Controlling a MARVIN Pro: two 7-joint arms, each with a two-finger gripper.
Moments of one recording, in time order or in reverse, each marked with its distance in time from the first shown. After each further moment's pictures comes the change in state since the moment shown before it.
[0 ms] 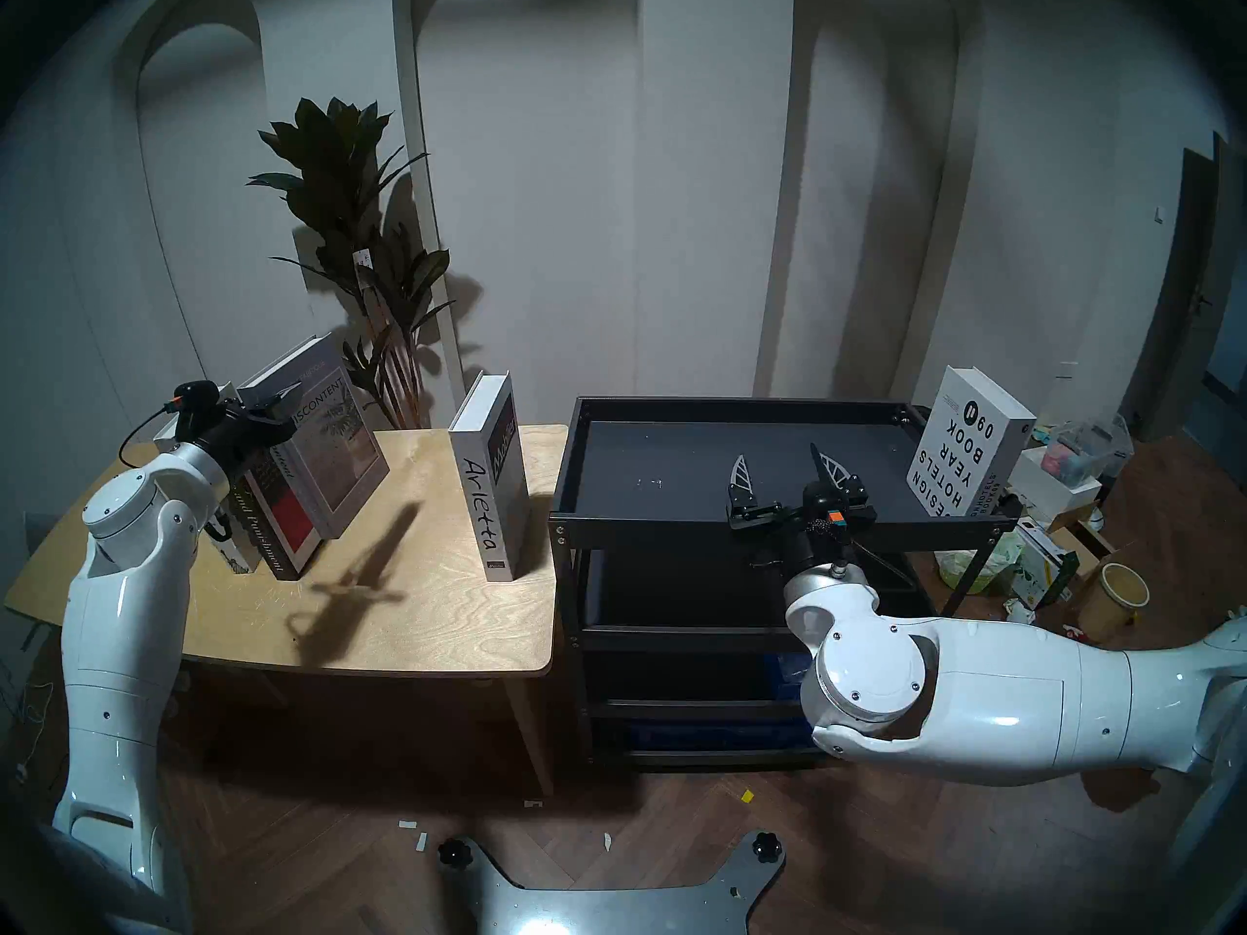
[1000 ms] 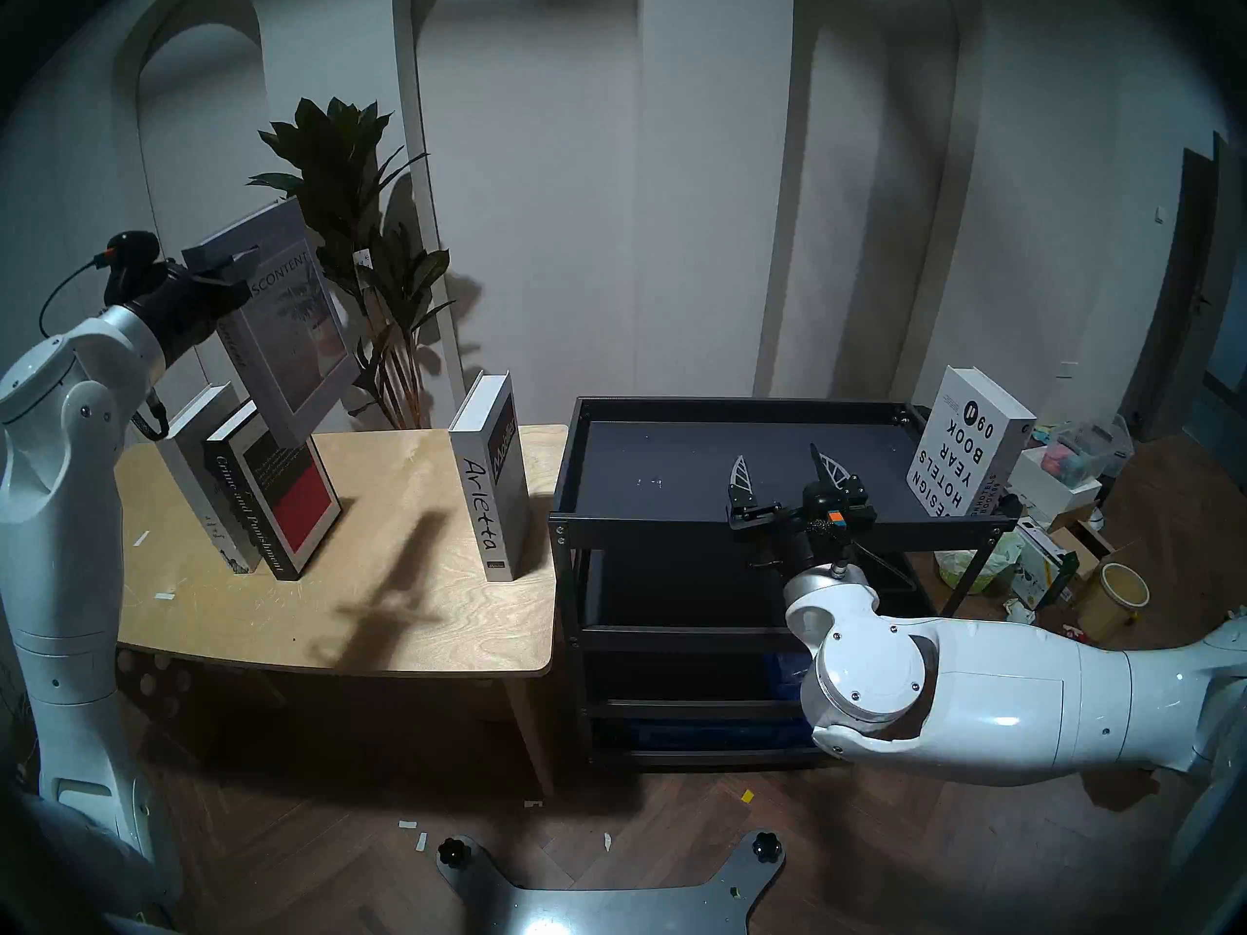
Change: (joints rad) left arm -0.179 0.021 -0.024 -0.407 -0.065 0.368 0.288; right arm 0.002 0.000 -0.003 0.000 0.000 0.000 0.000
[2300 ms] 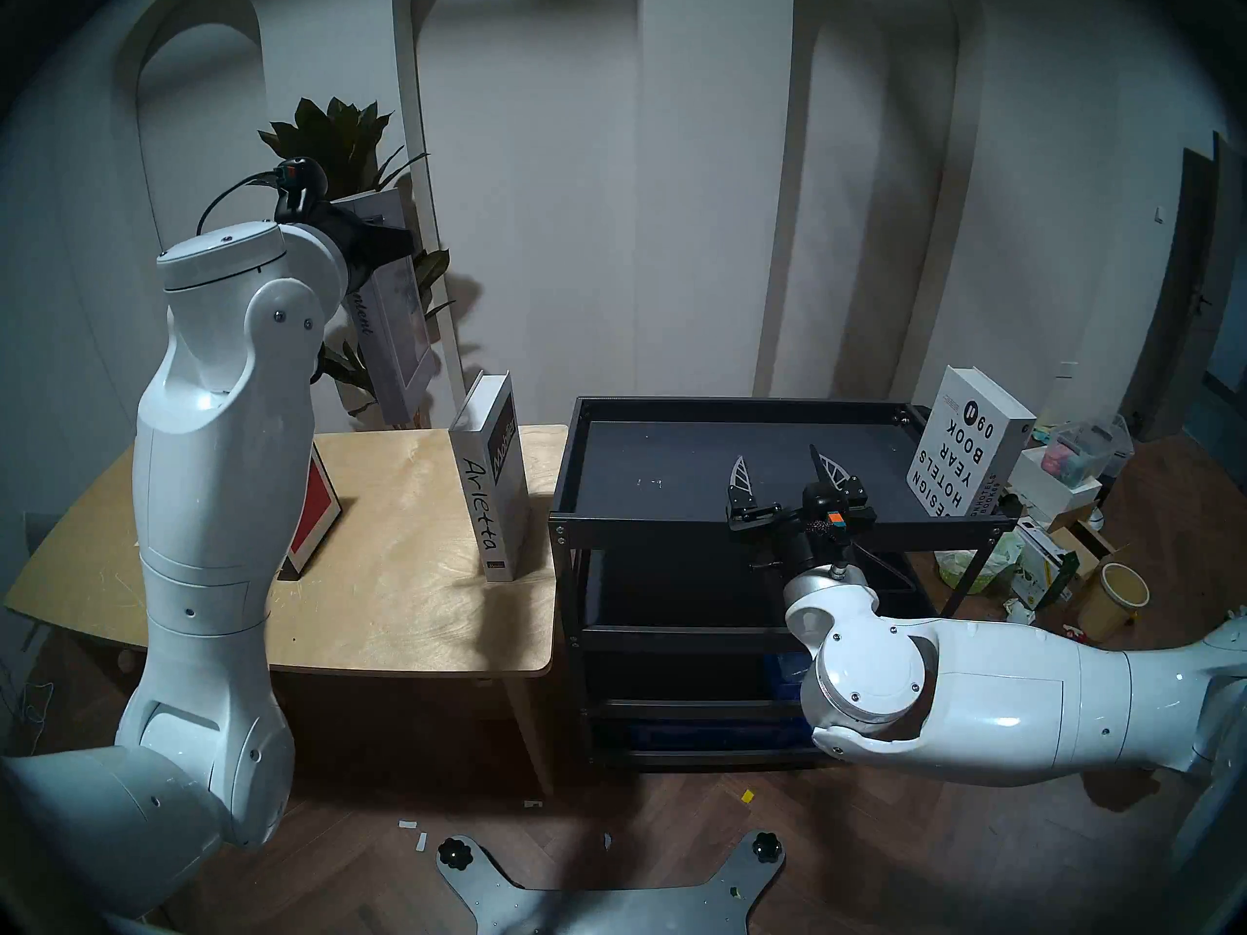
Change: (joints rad) left arm -0.326 -0.318 0.442 0.135 0.164 0.221 0.556; right arm 0.002 0.000 -0.004 0.001 0.000 -0.001 0.000
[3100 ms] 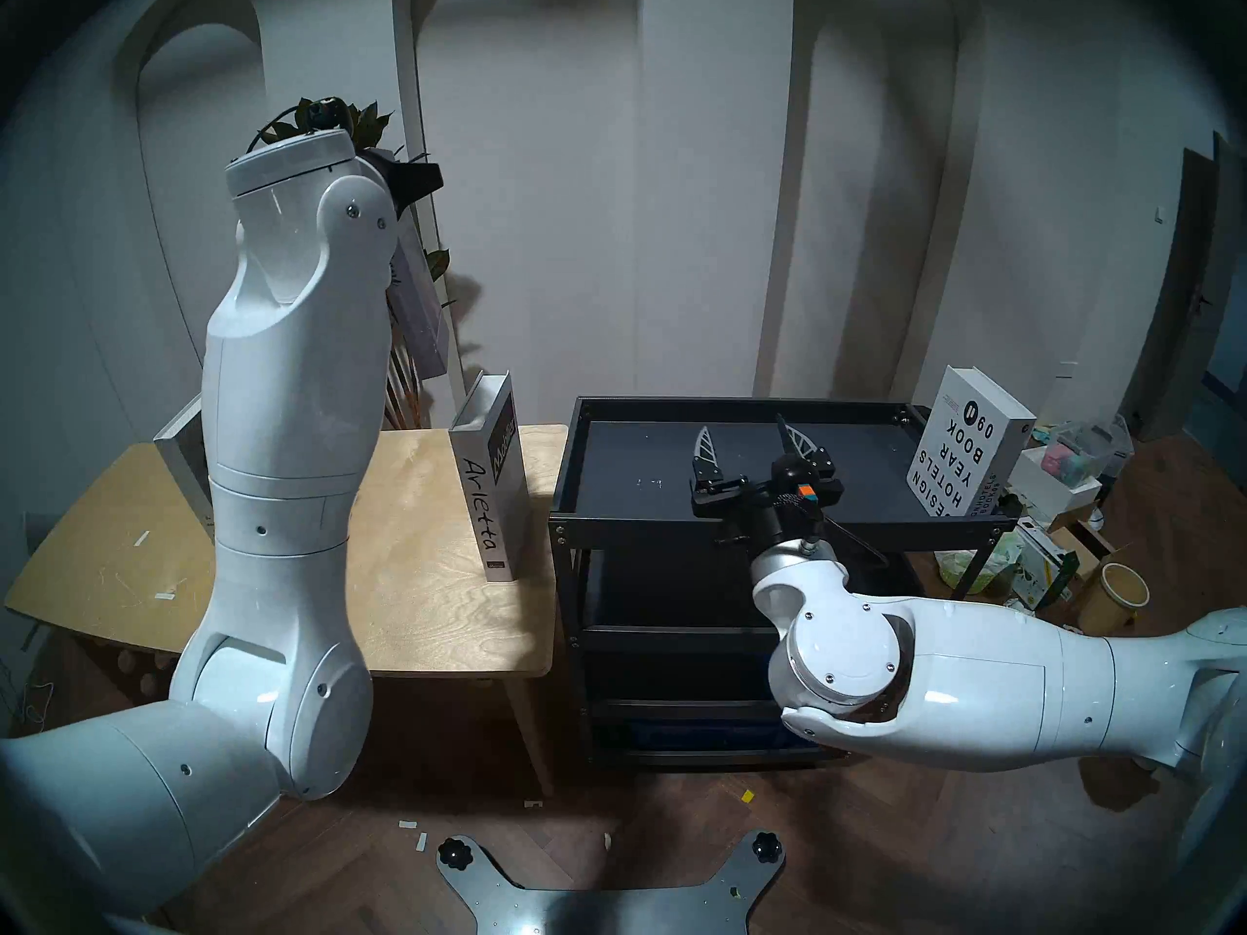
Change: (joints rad) left arm -0.174 -0.217 0.054 0.130 0.037 0.004 0.220; right arm 0.066 -0.105 0.036 -0.043 -0.011 0.037 0.038
